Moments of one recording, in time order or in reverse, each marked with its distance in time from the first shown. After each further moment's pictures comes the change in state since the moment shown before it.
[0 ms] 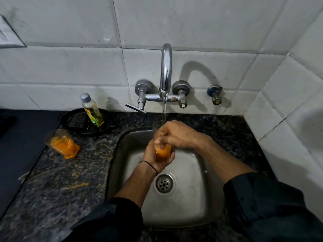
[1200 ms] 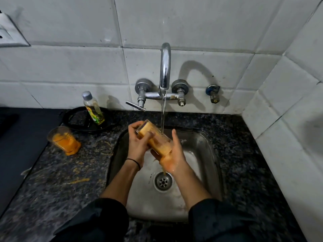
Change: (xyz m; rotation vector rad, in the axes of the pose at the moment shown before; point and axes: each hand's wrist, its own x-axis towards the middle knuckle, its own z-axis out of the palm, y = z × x) left_hand -0.029 0.025 -0.021 0.457 -0.008 0.778; right_hand 0.010 0.016 0.110 1.832 0.365 0.444
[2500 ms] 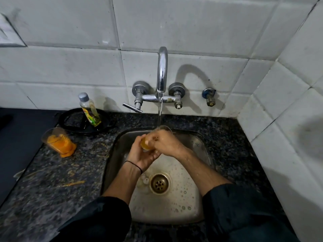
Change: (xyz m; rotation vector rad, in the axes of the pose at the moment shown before) left_hand 0.015 -0.022 0.004 -0.580 -0.133 -0.685; right_hand -0.017 -0.050 0.030 -1.618 -0.154 -0.498
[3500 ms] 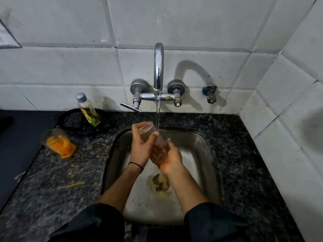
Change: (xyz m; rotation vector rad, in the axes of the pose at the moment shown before) left_hand -0.018 -0.007 0.014 0.855 0.044 0.931; right_hand -0.005 0.026 0.057 1.751 0.294 0.694
